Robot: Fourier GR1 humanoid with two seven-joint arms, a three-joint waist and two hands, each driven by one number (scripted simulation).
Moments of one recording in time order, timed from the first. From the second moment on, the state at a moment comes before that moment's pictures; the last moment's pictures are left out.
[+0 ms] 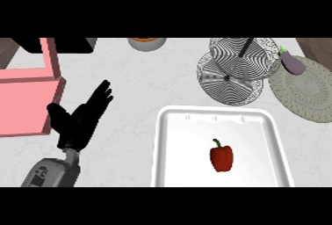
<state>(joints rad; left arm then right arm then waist) -0.17 0.26 -0.22 -1.52 0.27 0.11 0.21 1.01 0.00 0.33 -1.95 0.79 -0.87 -0.32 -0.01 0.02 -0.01</state>
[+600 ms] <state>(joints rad) -0.19 0.24 -0.23 -1.50 0.25 0.10 0.20 1.12 0.00 0.56 -2.07 1.25 -0.85 0.19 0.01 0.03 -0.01</state>
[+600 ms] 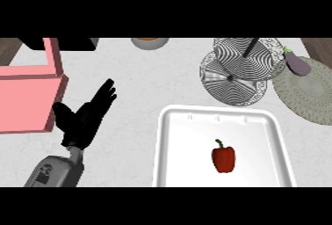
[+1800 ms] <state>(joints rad) -0.18 0.24 -0.18 -1.48 0.26 0.06 0.21 0.39 -0.01 0.76 -1.78 1.71 -0.37 1.16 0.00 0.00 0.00</state>
